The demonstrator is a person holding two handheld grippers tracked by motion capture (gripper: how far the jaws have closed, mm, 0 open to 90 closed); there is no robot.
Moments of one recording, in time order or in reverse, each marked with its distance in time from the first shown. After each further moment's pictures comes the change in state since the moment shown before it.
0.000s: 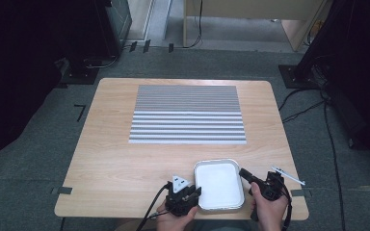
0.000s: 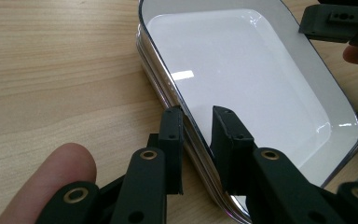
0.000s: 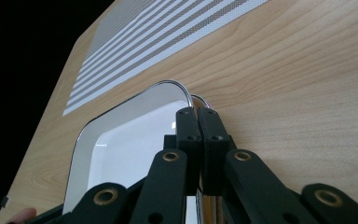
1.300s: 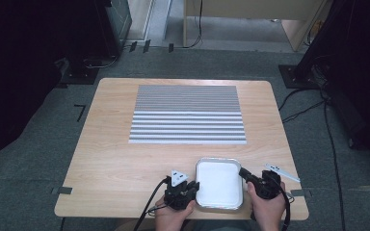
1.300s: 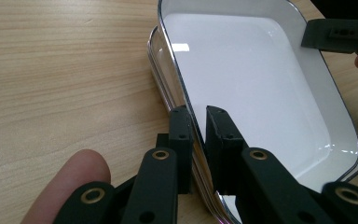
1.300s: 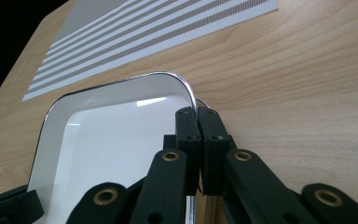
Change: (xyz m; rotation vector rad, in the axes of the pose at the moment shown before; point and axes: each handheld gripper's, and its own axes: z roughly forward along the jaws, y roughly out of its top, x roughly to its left) left arm 0.007 0.014 0.001 0.002 -0.015 -0.003; right arm 0.019 0.001 0.001 0.005 -0.133 -0.145
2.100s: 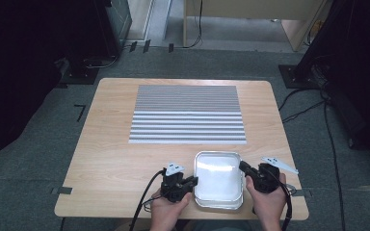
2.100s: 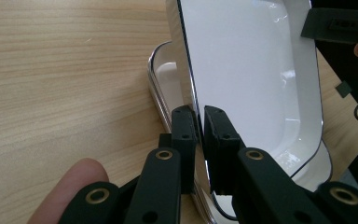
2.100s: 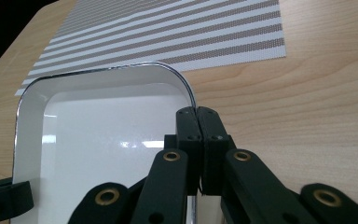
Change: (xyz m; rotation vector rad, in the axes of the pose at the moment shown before) left arm 0.017 0.025 -0.006 0.039 -0.091 -0.036; right arm 0.025 0.024 -0.005 -0.007 -0.045 -0.134
